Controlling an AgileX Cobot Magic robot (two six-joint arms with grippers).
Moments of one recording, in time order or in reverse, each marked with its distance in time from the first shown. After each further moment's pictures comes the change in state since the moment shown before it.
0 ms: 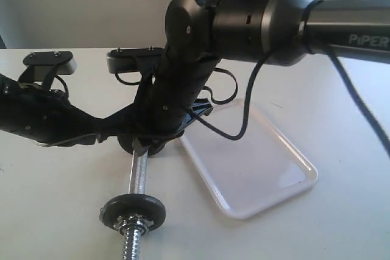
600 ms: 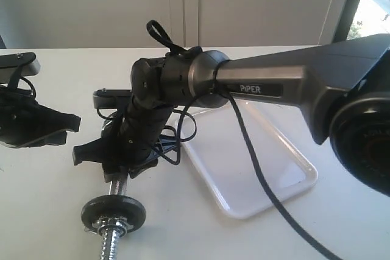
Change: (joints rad) left arm 0.143 -0.033 0.050 0.019 -0.001 -0.028; right arm 0.040 0.291 -0.128 0.074 -0.113 0.090
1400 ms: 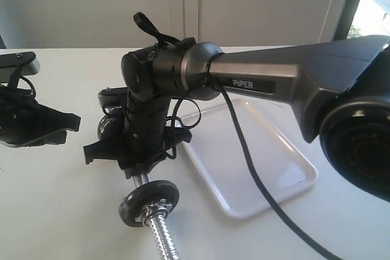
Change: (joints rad) left arm 0.000 0.000 0.000 0.002 -0.006 0.000; right arm 0.005 0.017 -0.092 -0.196 0.159 0.146
